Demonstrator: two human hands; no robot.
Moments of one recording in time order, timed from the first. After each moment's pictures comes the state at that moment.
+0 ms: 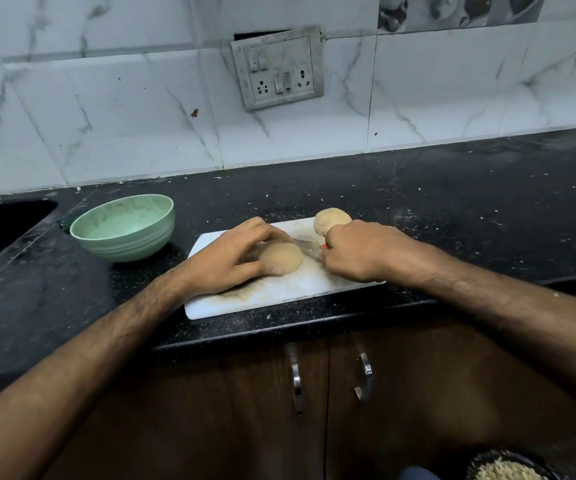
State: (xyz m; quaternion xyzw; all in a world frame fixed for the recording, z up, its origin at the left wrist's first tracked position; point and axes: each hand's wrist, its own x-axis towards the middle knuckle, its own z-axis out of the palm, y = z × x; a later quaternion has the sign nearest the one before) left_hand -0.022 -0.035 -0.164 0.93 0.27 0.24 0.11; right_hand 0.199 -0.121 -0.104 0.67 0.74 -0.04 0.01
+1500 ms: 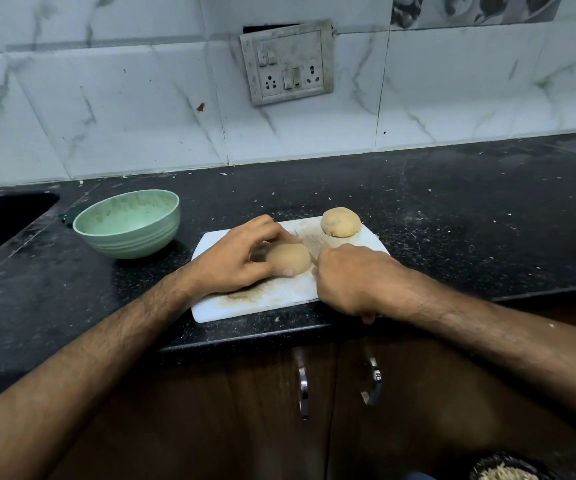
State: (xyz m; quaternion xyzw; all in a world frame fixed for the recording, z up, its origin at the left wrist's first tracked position) left_hand -0.022 -0.027 -0.171 0.91 0.27 0.28 0.15; right_hand 0.168 -0.135 -0.112 0.67 0.74 -0.09 0.02
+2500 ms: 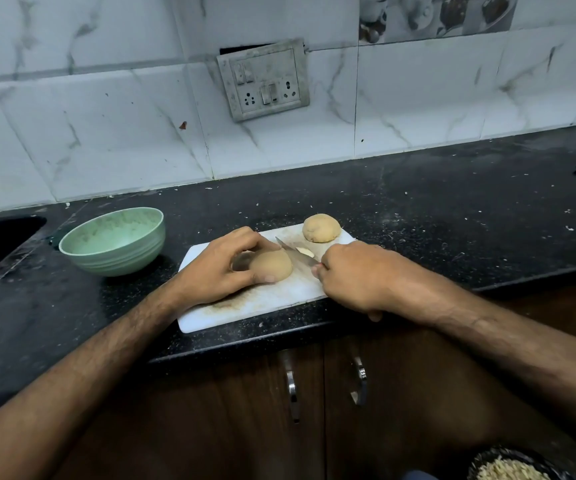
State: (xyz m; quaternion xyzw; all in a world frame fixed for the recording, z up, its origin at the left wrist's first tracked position) left_hand -0.021 -0.032 -0.168 0.91 0.27 0.28 0.12; right_hand 0.197 -0.157 -0.103 0.68 0.72 -0.09 -0.03
